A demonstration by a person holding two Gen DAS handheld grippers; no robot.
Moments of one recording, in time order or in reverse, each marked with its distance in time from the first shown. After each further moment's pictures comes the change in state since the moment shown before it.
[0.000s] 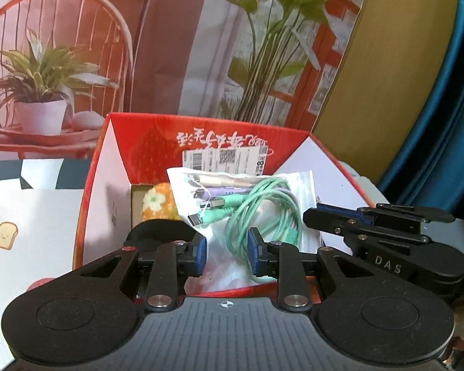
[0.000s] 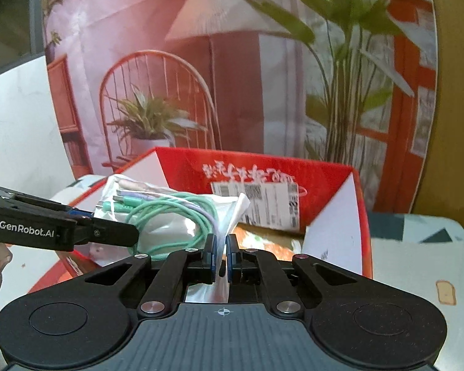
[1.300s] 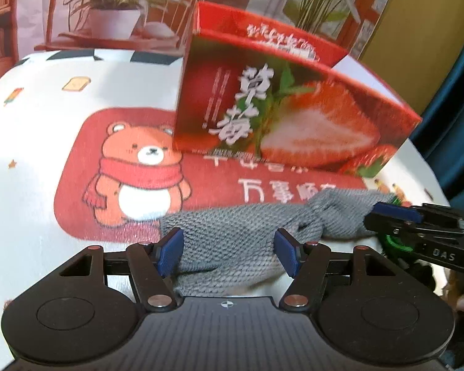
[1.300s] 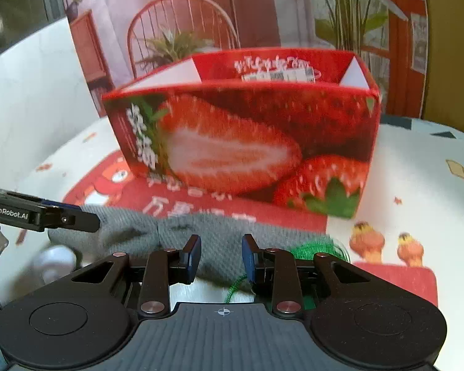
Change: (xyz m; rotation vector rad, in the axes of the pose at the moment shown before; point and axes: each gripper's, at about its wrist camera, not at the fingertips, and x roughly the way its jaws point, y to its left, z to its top) left arm -0.059 0.031 -0.147 -0.128 0.156 0.110; right arm -0.068 0.028 -0.125 0.032 0.179 0.076
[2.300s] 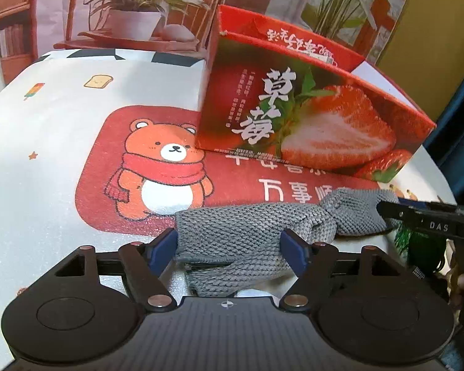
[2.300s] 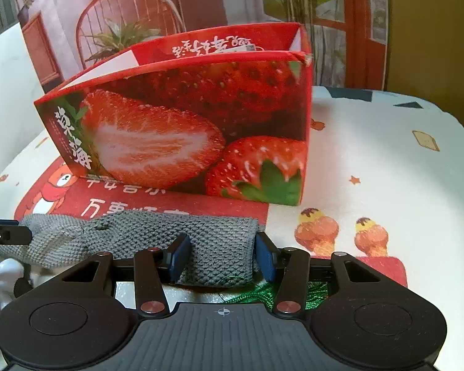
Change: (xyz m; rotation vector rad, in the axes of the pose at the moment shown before) left arm -0.007 0.005 -0.007 -0.030 -0.019 0.061; right arm 0.021 -0.043 0.004 0.093 0.042 -0.112
